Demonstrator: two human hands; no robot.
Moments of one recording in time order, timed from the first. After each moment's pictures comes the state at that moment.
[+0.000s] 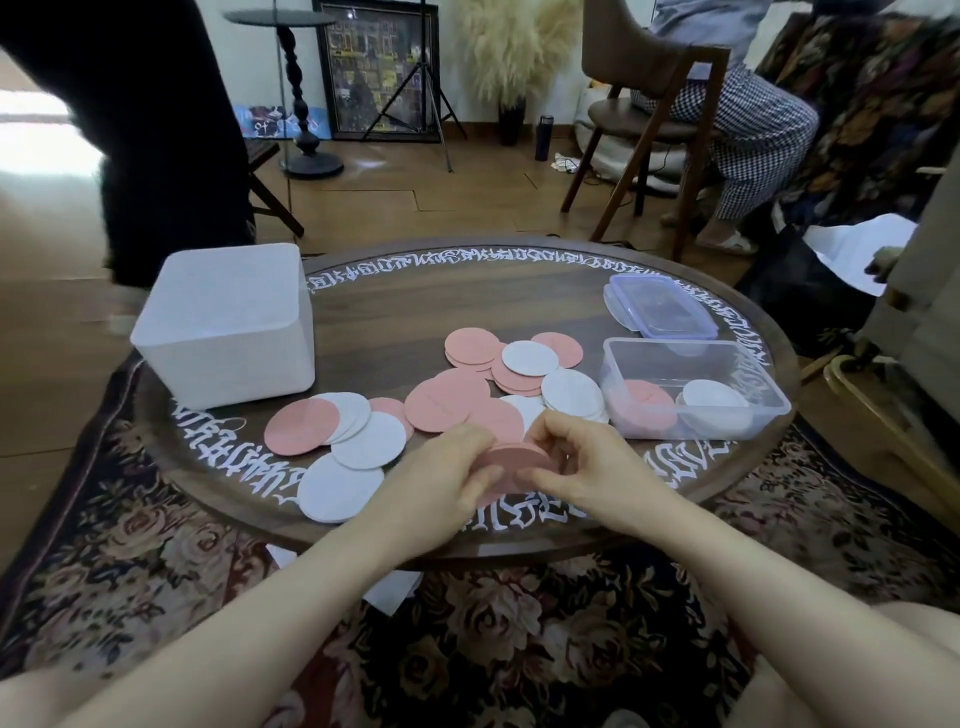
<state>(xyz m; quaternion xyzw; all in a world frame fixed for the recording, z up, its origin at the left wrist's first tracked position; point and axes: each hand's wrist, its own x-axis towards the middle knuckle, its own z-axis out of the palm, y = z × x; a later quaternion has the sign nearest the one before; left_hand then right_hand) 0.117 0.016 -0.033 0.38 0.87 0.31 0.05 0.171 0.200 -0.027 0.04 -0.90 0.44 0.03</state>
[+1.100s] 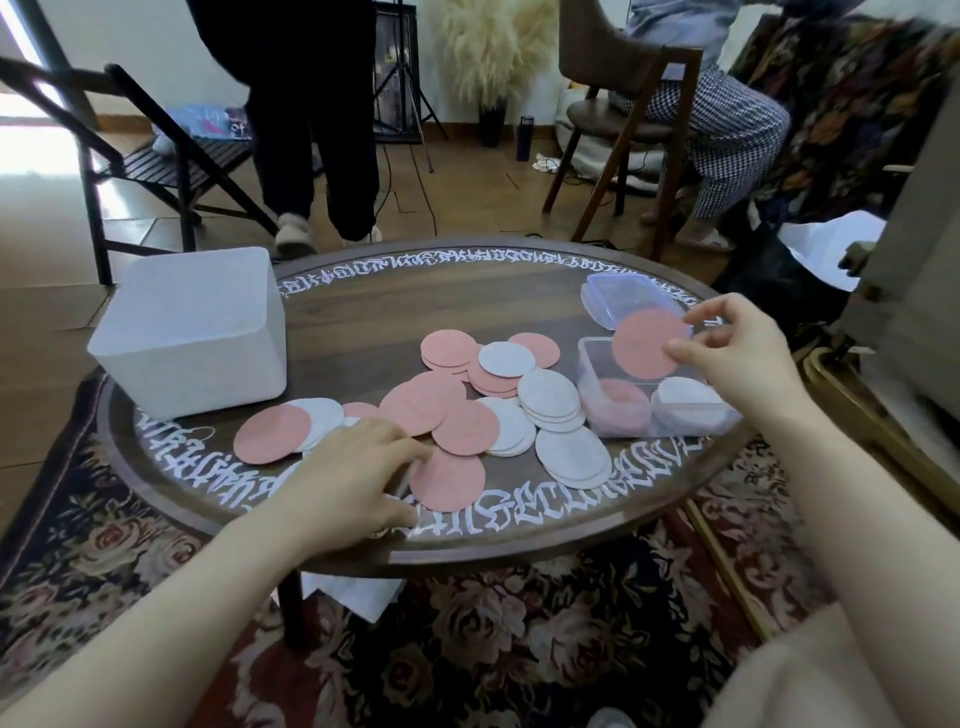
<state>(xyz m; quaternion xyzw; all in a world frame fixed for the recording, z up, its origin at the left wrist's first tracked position) 0.094 -0.019 -0.025 0.38 0.92 0.09 0.08 0.162 0.324 0.031 -0.25 -0.86 0.38 0.22</state>
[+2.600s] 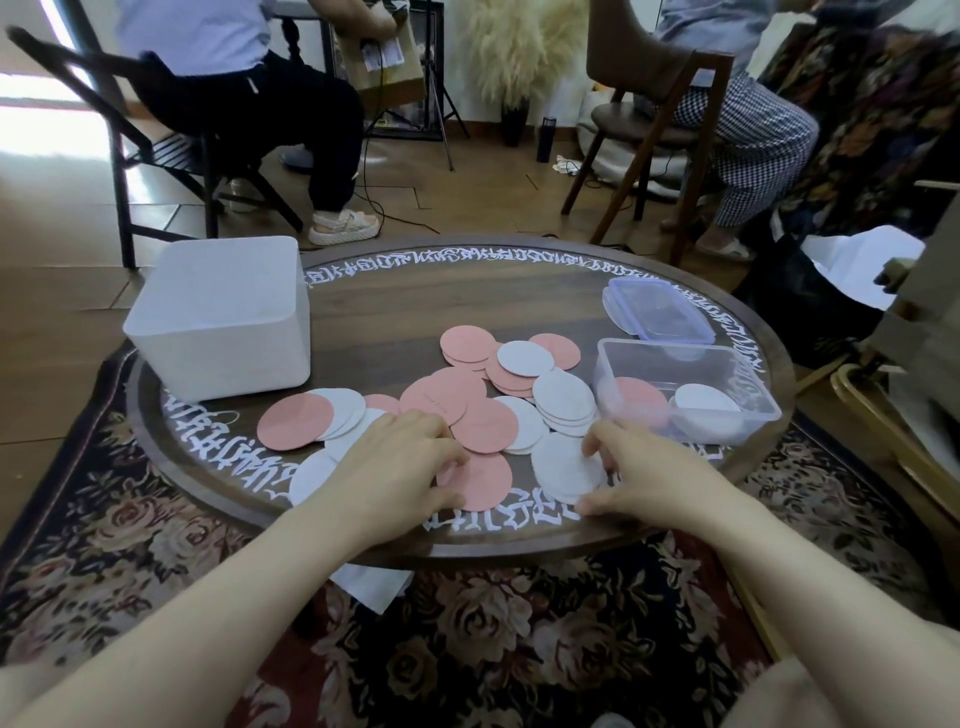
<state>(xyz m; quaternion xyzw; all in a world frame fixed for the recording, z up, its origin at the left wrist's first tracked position) 0.100 -0.003 -0.029 0.40 0.91 0.11 0.02 0.184 0.228 0.001 -0.11 -0.98 0.10 -0.13</state>
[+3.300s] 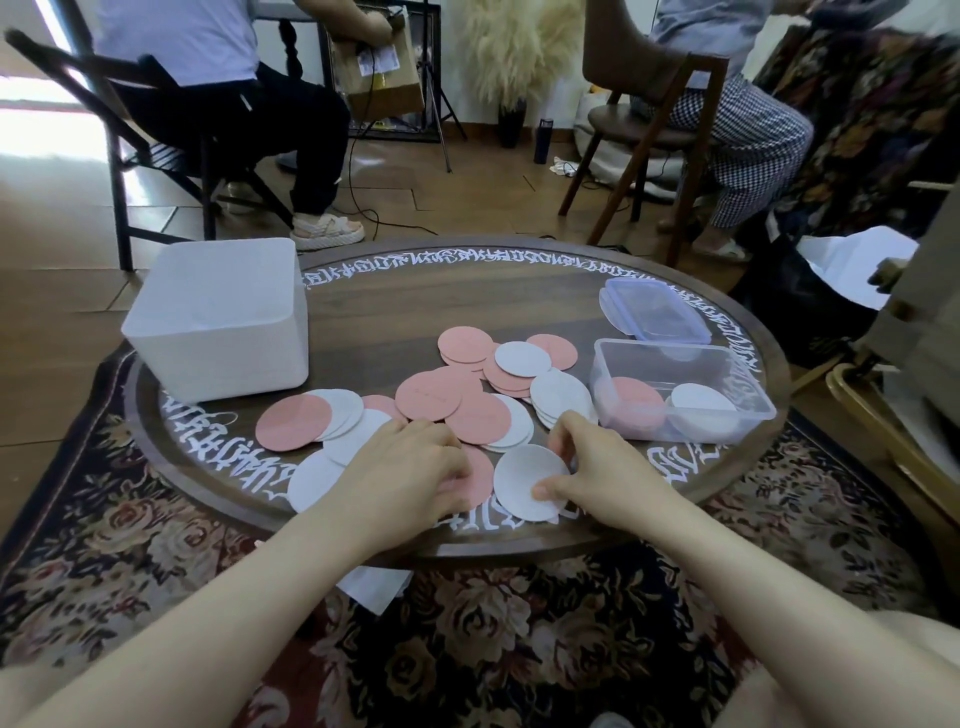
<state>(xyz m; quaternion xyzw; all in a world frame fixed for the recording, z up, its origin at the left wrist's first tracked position) 0.104 0.001 -0.035 0.42 0.90 0.11 0.01 0.174 0.208 -0.020 -0.10 -0.95 0.29 -0.06</state>
